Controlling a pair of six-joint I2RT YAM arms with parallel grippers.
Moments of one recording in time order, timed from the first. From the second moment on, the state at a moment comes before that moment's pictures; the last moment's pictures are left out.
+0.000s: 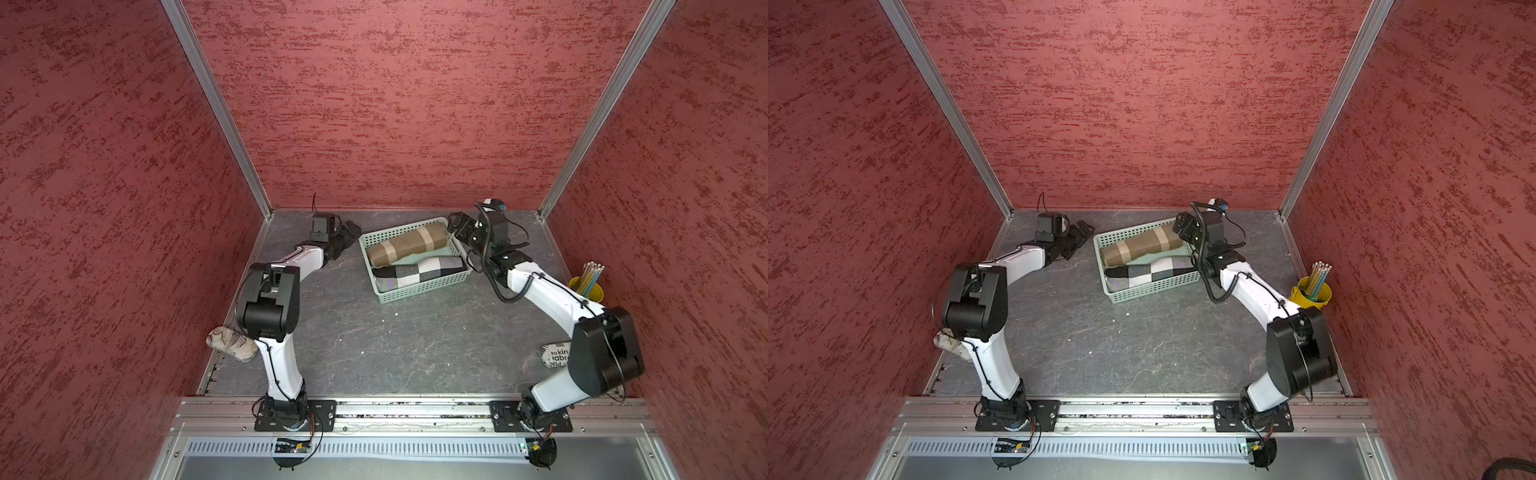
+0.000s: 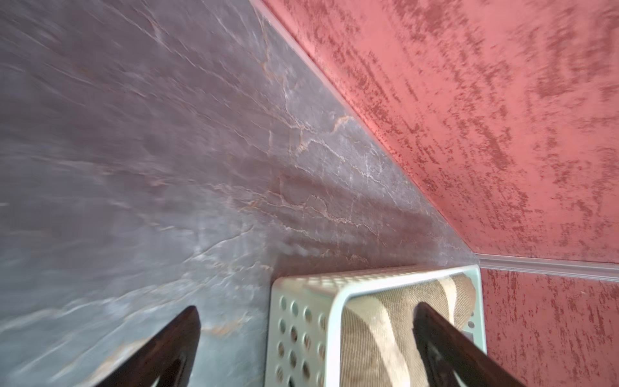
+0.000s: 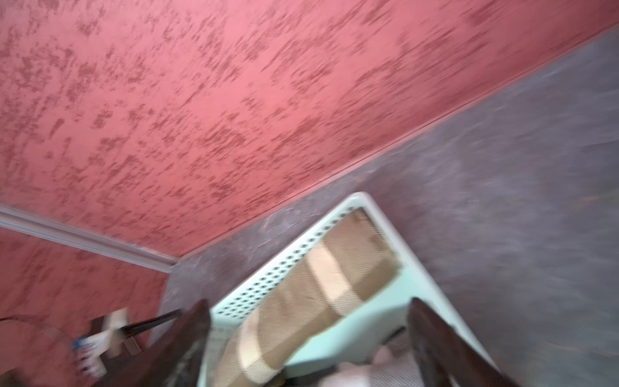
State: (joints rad) left arm -0.10 1.85 1.22 -0.01 0.23 -0.81; right arm 0.31 1.48 1.06 0.06 0.17 0.70
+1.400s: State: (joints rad) left arm 0.03 1.51 0.32 0.88 0.15 -0.05; right arm -0.05 1.55 0.22 1.18 0.15 0.10
